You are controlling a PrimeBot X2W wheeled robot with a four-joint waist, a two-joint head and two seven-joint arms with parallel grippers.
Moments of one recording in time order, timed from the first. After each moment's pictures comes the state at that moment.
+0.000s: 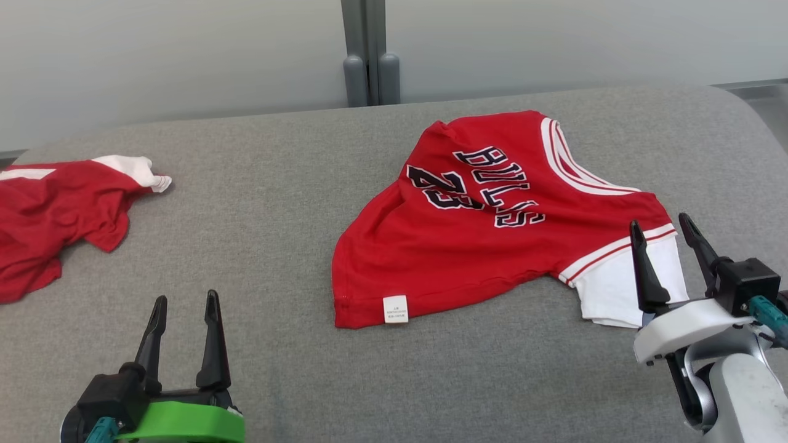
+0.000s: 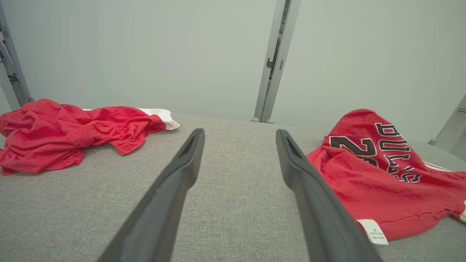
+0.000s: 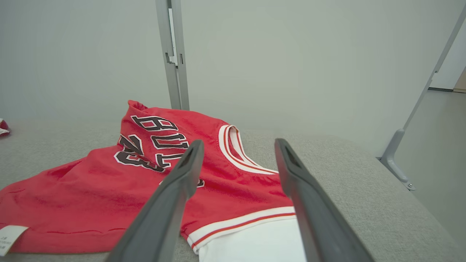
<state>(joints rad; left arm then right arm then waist) 0.02 0.05 0.00 0.11 -0.26 -0.11 -0.26 -0.19 -0.19 -0.02 0.26 0.13 0.13 -0.20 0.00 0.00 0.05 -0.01</state>
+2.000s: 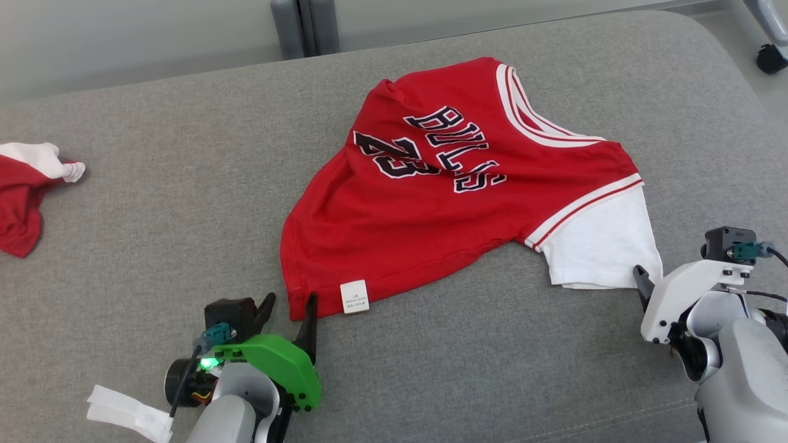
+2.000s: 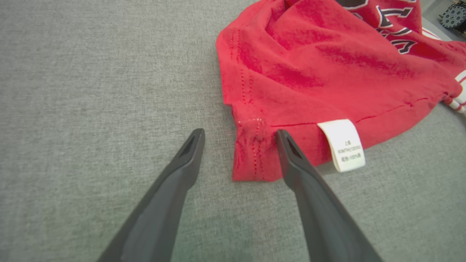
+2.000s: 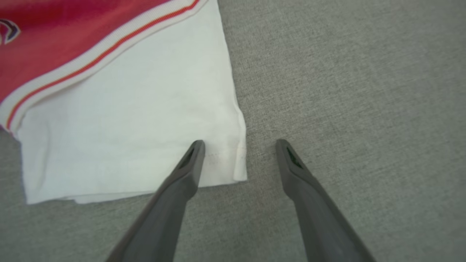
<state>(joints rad) -0.24 0.05 -0.29 0.49 -0.39 -0.02 -0.01 -0.40 -0.16 -0.17 0.65 0.20 0.13 0.30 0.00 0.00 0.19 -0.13</state>
